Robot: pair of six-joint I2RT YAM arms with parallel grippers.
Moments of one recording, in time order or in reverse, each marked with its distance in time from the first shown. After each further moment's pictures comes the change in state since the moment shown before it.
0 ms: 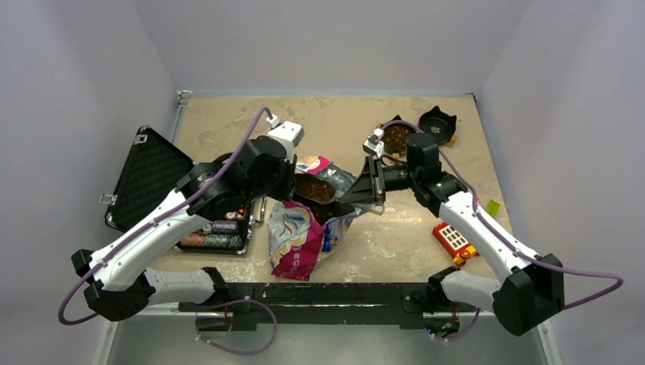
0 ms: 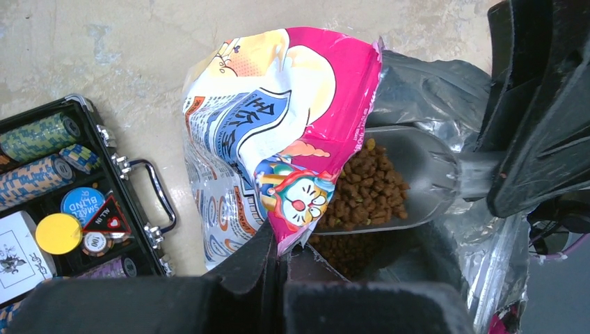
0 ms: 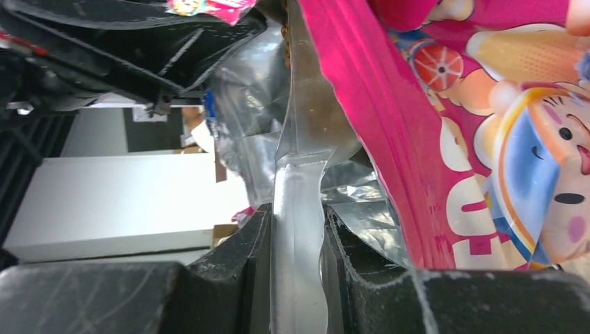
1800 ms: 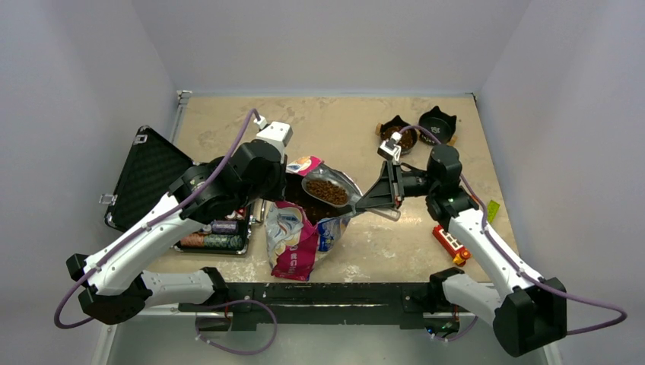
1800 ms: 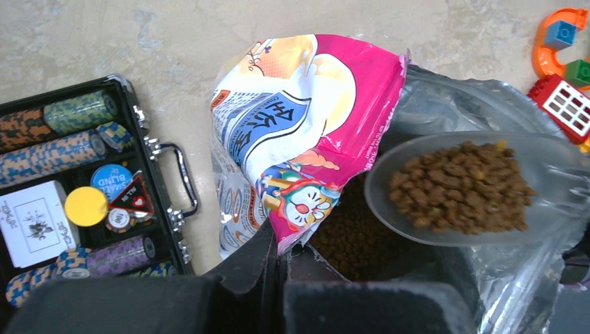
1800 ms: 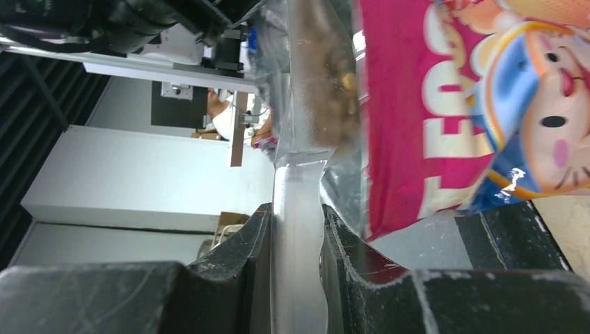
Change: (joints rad) left arm -0.001 -0.037 -0.014 -0.040 -0.090 -0.043; right arm -0.132 -0.124 -0.198 0.369 -0.201 0.216
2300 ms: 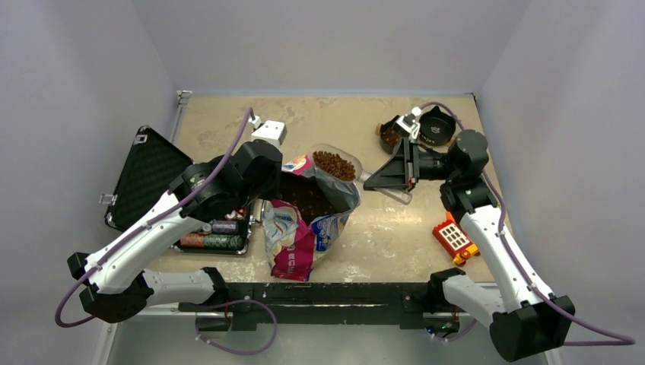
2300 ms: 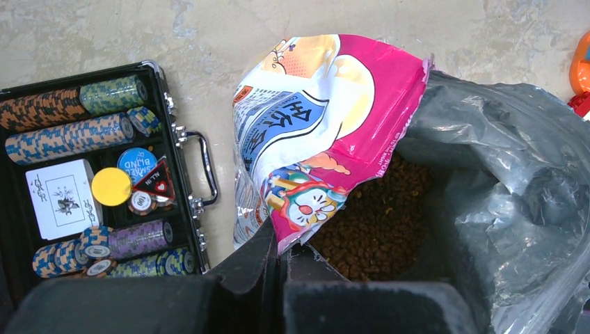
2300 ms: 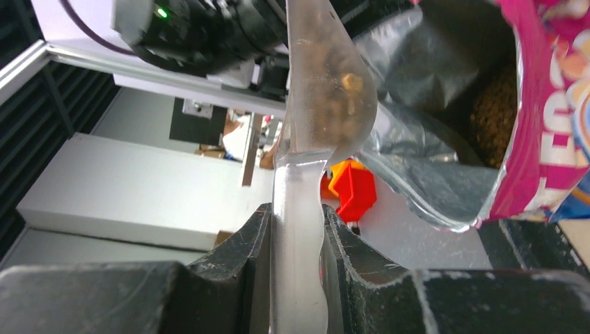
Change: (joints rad) left arm -0.001 0.018 0.035 -0.081 -0.096 -0.054; right arm -0.045 -0.057 0.176 -0.013 0.002 0.157
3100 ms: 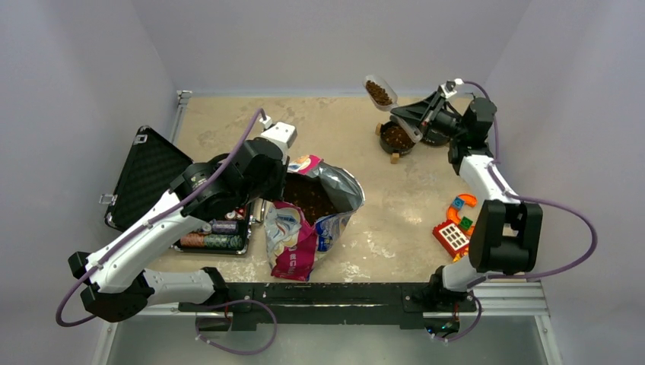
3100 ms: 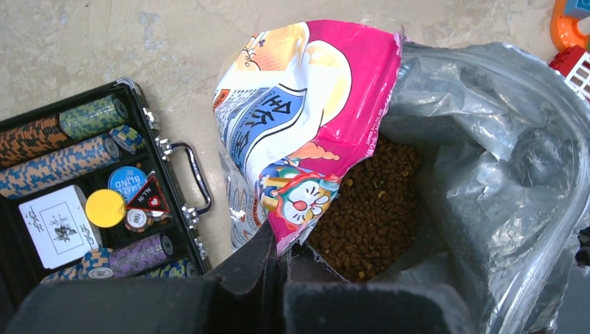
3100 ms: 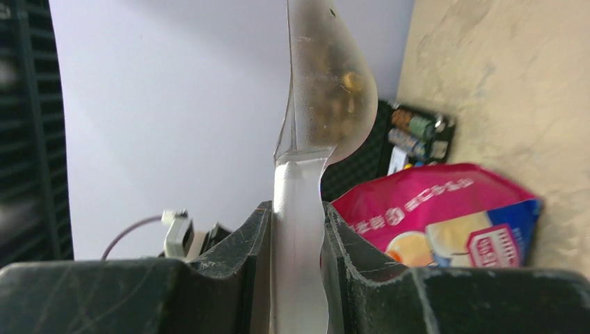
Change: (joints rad) left arm 0.001 0.006 0.006 0.029 0.094 0.093; right arm -0.333 0.513 0.192 0.315 0.216 0.092
